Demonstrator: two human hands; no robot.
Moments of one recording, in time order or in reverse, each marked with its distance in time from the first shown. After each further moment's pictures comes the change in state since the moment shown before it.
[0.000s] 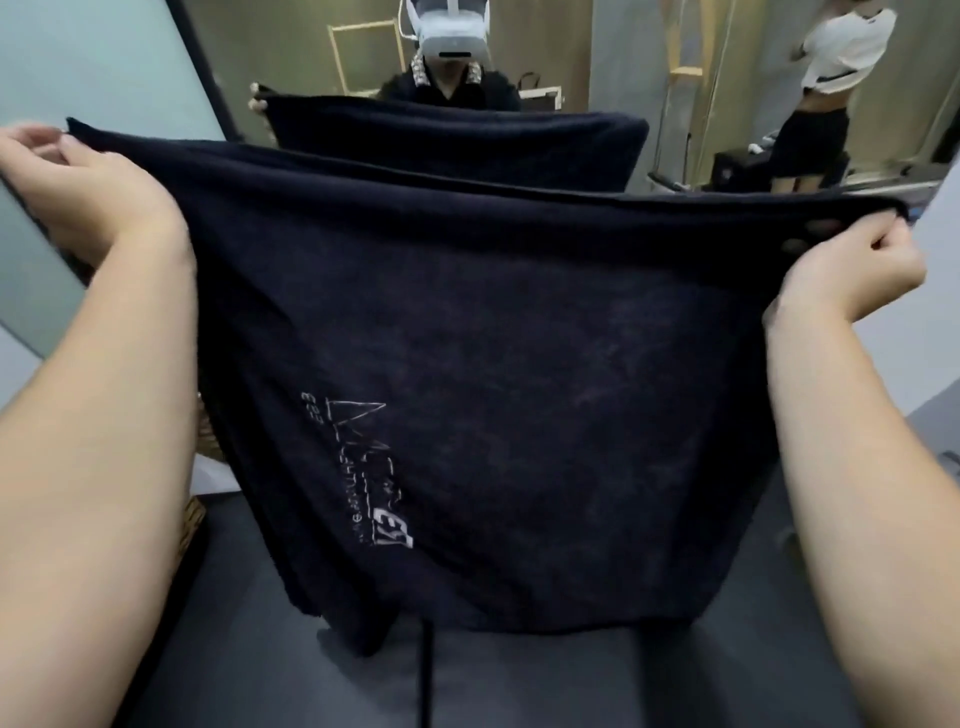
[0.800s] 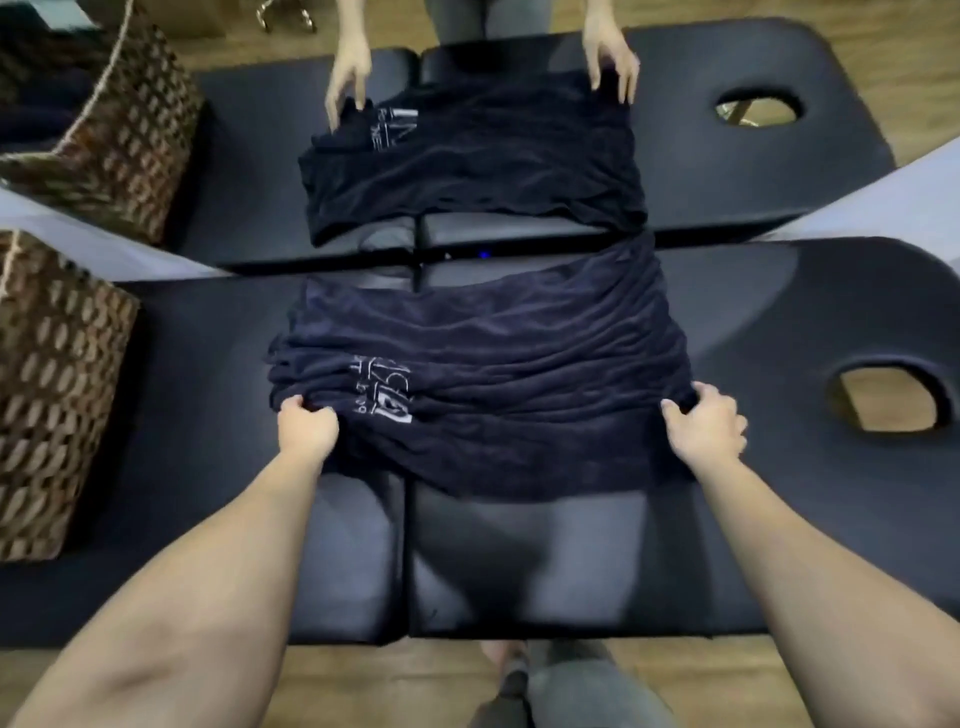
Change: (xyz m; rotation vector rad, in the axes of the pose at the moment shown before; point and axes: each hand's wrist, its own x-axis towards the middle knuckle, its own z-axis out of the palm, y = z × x) left_hand -0.242 -0.399 -0.279 1.098 -0.824 -0.696; right_hand -0.121 0.309 -0.283 -1.631 -0.885 0.435
